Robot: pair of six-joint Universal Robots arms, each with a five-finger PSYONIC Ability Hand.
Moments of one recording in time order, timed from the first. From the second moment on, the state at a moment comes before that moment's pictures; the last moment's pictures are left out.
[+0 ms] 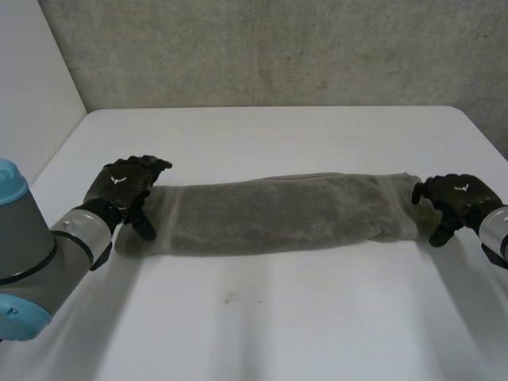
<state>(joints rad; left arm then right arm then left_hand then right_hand) 4.47 -1.87 -1.77 3.42 -1.37 3.31 1.49 -1.10 1.63 -0.10 1.14 2.65 0.18 0.16 0.17 0.17 0.03 0.54 0.45 0.46 0.47 0.28</state>
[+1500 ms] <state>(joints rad) 4.25 -1.99 -1.54 3.45 -1.38 3.29 2.00 -1.08 1.51 -0.21 1.20 2.90 0.18 0.17 0.17 0.17 0.03 0.21 0.23 0.22 0.24 0.07</state>
